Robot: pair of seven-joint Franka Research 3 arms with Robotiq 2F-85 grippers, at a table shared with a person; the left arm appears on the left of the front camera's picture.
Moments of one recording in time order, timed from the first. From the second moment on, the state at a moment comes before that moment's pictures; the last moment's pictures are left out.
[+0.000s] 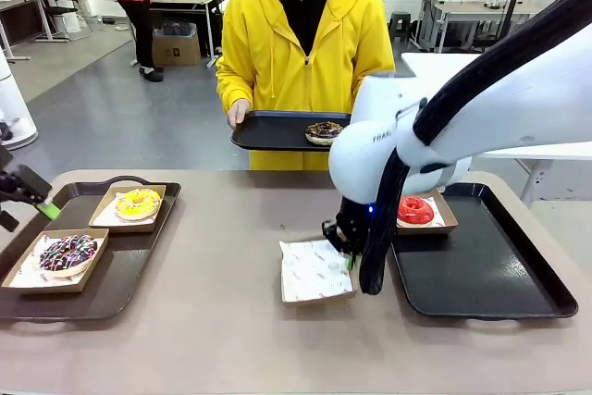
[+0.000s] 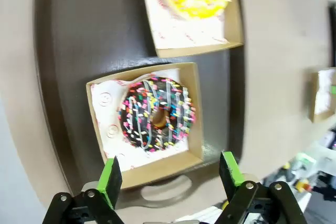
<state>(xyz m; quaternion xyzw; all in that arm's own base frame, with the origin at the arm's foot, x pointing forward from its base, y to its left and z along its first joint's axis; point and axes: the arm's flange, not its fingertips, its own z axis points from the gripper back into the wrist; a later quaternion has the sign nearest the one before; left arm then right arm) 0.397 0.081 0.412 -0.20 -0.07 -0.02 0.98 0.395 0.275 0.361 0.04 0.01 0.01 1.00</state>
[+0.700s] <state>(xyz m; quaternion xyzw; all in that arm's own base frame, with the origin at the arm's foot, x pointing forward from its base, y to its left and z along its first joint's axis) 0.366 0.223 0.421 -0.53 -0.14 0.02 0.84 0.429 0.291 0.520 0.03 -0.02 0.03 1.00</state>
